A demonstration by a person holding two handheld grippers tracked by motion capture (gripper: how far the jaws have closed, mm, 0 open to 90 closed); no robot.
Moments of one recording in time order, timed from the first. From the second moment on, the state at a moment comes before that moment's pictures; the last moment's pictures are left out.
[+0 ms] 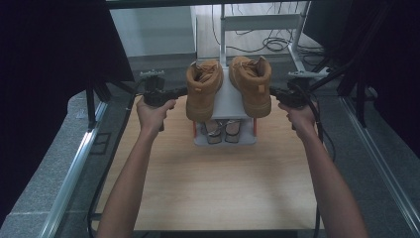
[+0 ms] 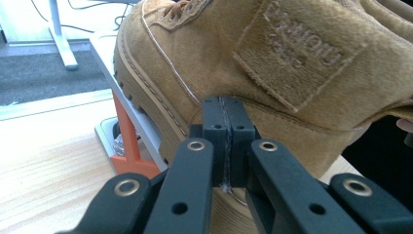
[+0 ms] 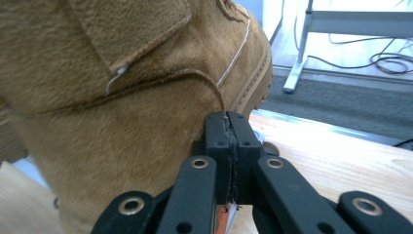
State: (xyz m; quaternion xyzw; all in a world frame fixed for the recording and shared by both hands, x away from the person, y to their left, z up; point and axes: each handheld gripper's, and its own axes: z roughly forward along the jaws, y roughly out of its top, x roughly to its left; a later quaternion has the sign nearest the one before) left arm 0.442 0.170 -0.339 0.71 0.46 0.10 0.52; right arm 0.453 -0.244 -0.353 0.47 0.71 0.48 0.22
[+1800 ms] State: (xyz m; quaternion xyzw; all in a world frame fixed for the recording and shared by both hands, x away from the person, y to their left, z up) left arm 0.447 0.141 -0.351 0.71 0.46 0.11 0.52; right arm 0.460 -0.204 -0.365 0.44 0.72 0.49 0.21
